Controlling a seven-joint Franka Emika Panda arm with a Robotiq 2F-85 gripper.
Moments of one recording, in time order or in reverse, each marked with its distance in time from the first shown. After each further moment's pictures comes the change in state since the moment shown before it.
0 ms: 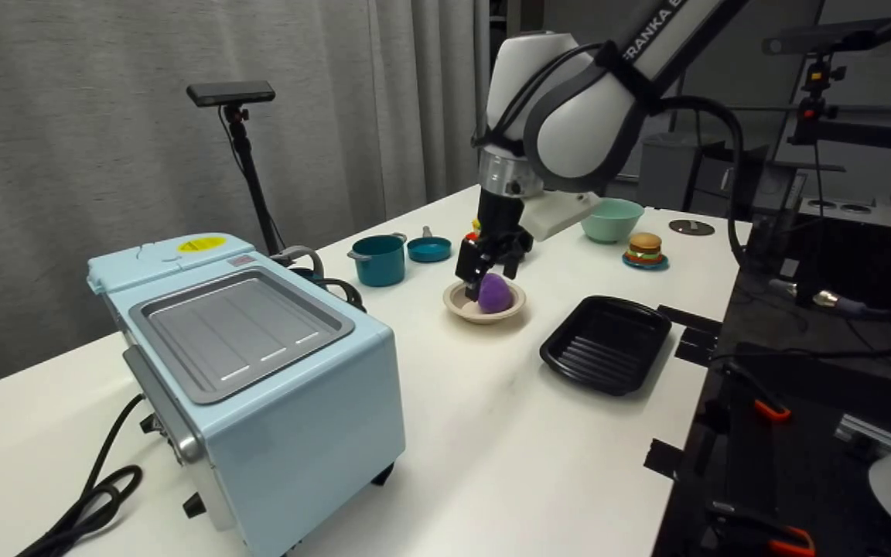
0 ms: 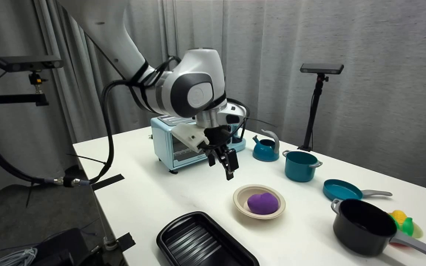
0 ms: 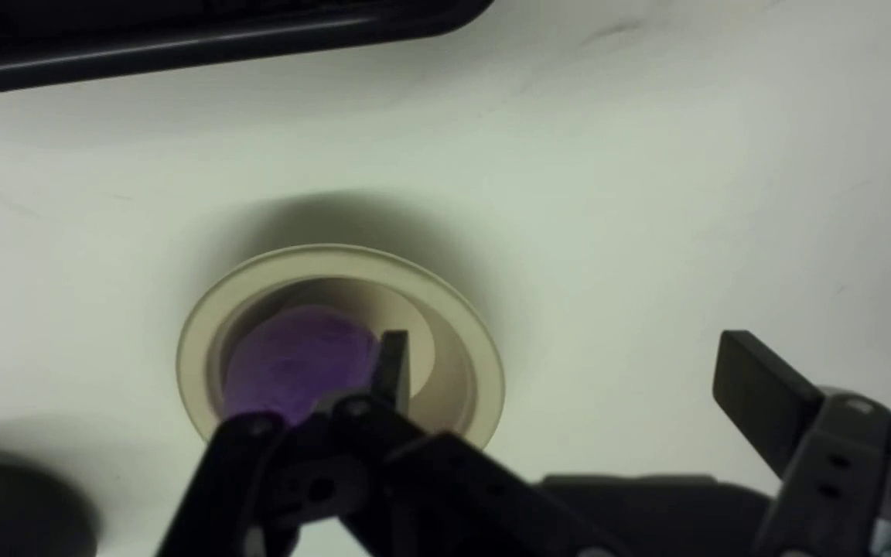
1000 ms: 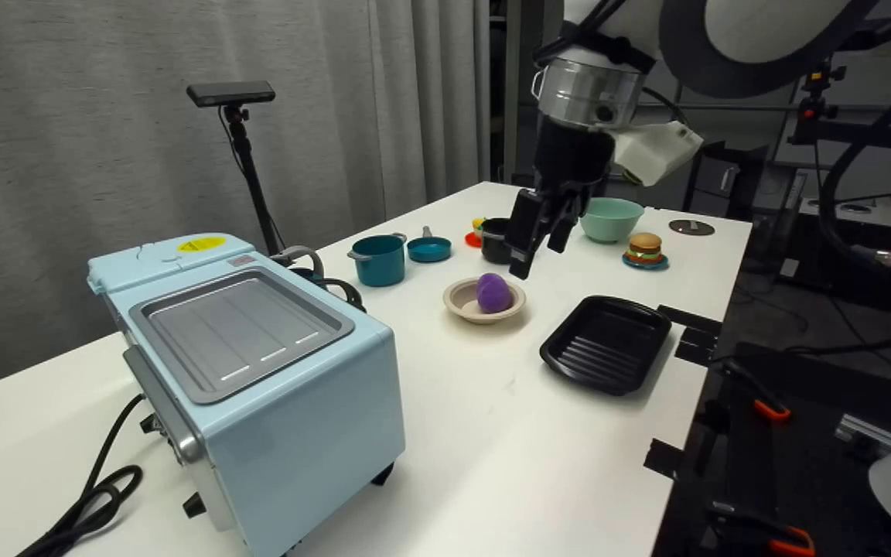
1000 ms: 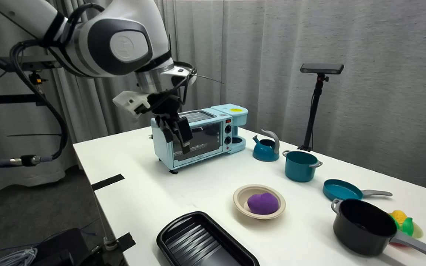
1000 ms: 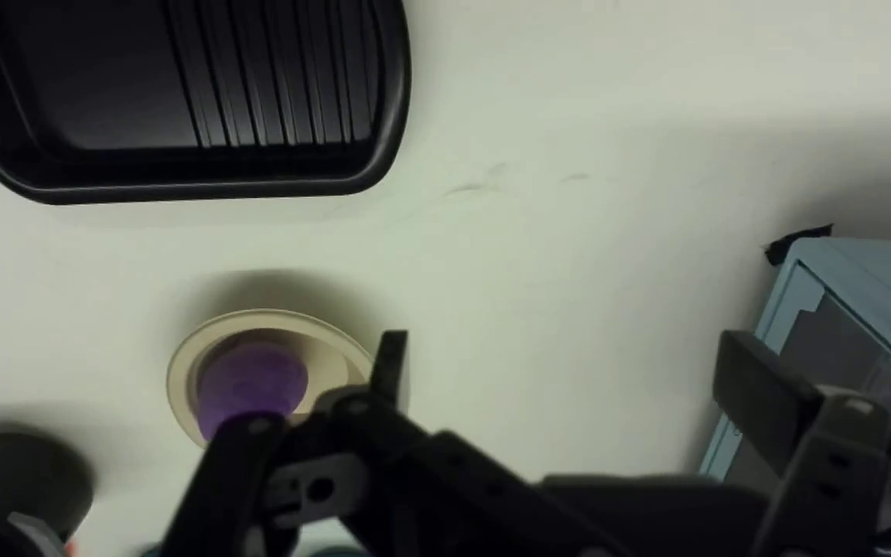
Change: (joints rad) arm 0.050 -0.472 0.120 -0.255 0.101 -0.179 -0.004
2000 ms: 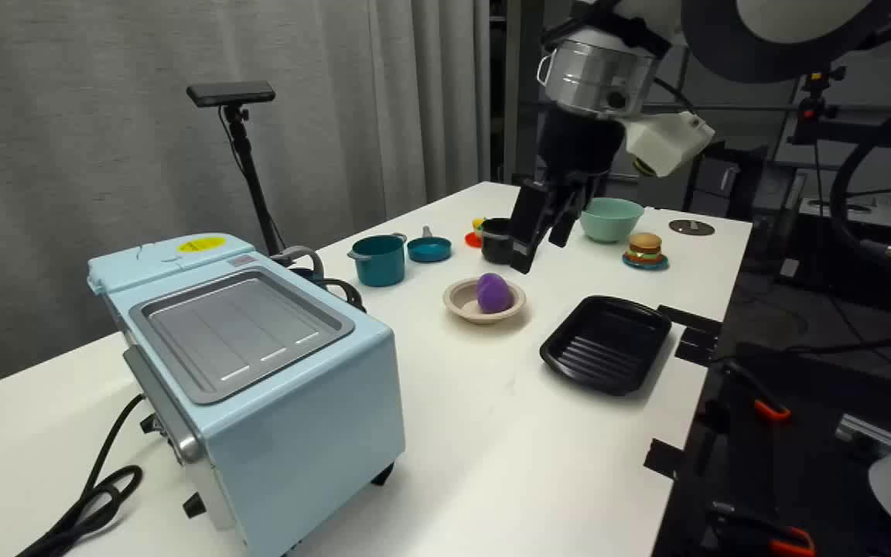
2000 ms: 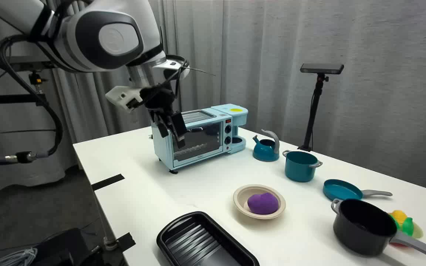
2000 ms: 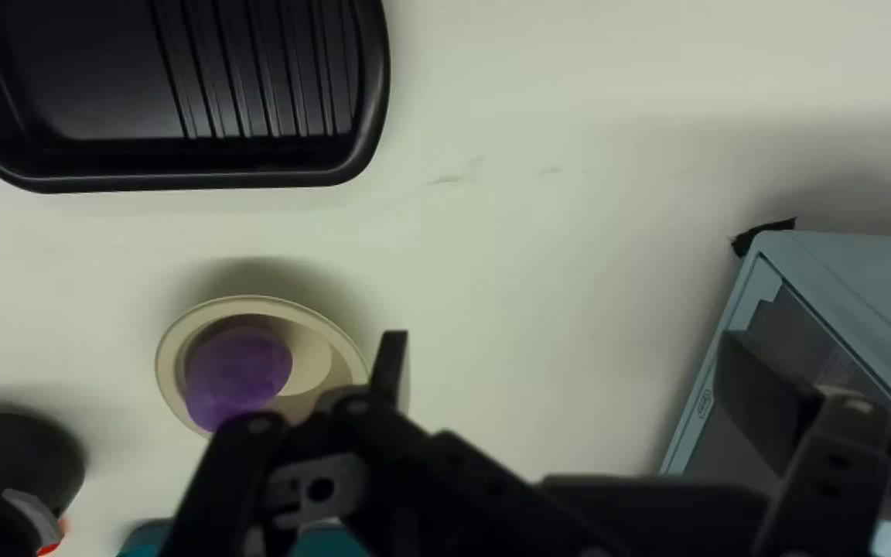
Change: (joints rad) arm 0.009 -0.057 0.023 -0.018 0.020 -0.008 0.004
